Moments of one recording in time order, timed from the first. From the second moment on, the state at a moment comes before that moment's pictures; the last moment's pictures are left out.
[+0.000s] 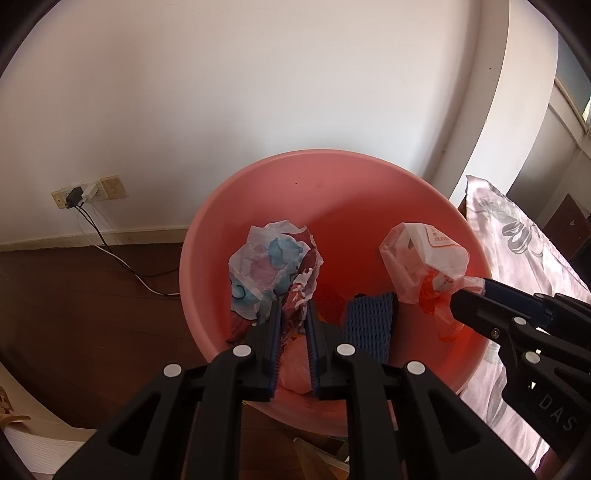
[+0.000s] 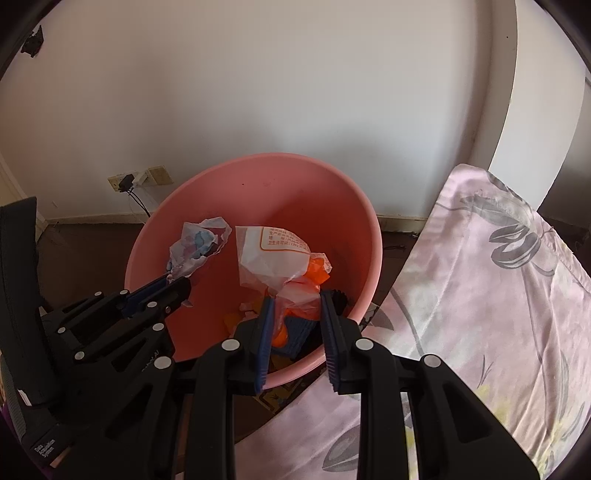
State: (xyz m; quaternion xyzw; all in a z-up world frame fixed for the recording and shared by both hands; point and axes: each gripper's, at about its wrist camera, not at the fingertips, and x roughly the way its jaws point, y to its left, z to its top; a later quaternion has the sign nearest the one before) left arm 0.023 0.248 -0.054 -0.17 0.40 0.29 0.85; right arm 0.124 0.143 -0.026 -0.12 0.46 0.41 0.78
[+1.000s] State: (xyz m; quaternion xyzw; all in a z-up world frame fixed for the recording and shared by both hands) left arm 0.021 0.244 -0.047 -0.17 0.40 0.30 0.85; right arm 0.126 0.140 -0.027 -0.11 0.46 0.41 0.77
